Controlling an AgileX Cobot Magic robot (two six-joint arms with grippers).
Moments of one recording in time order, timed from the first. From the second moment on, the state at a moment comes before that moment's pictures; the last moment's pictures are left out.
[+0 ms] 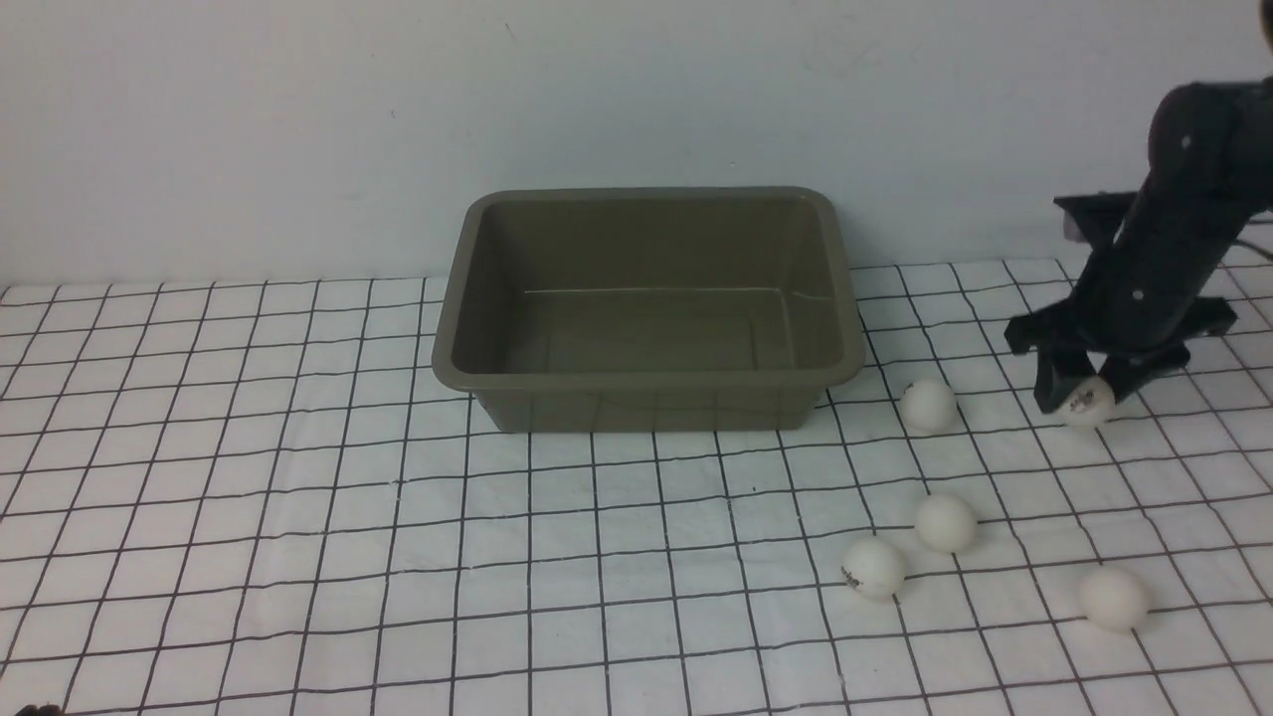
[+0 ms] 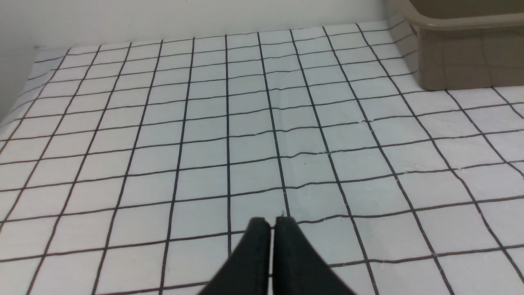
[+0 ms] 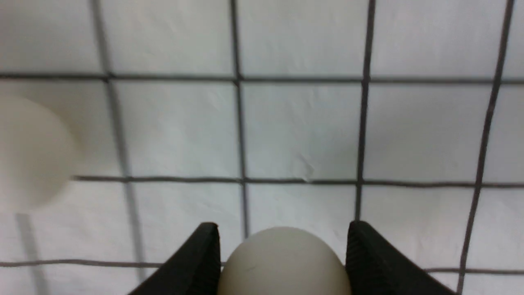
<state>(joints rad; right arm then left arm) 0.03 2.15 -1.72 0.04 1.18 -0.10 0.04 -0.01 0.03 -0.05 0.37 0.07</state>
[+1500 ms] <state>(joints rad) 0.22 2.06 -1.98 -0.02 1.25 -0.08 0.04 -0.01 0.03 -0.05 0.37 0.07</state>
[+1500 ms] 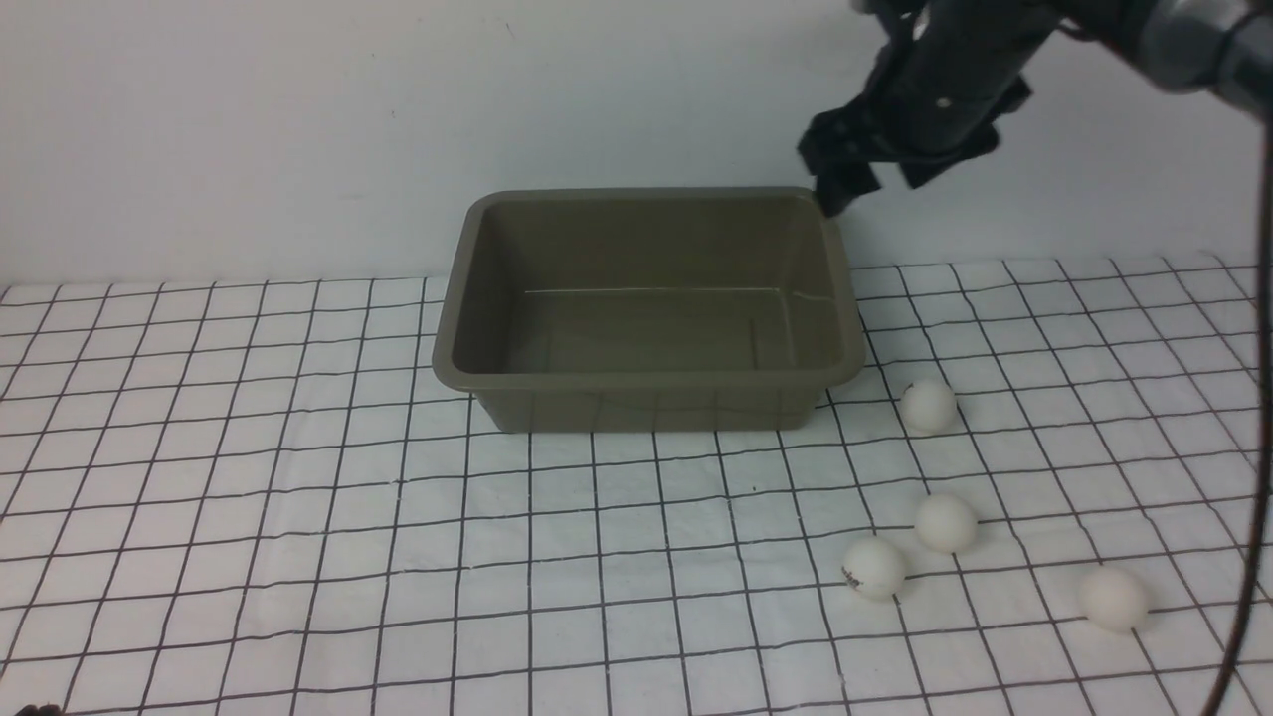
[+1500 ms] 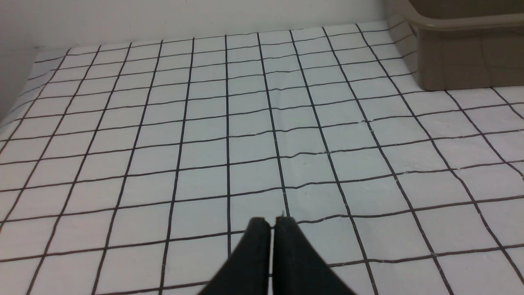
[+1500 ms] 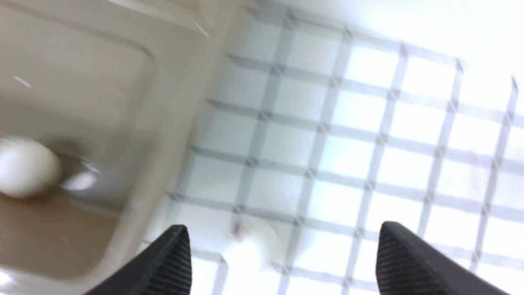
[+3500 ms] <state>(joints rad) 0.25 2.27 -2.26 0.33 1.23 -0.18 0.04 -0.01 0.03 -0.05 0.37 0.07</state>
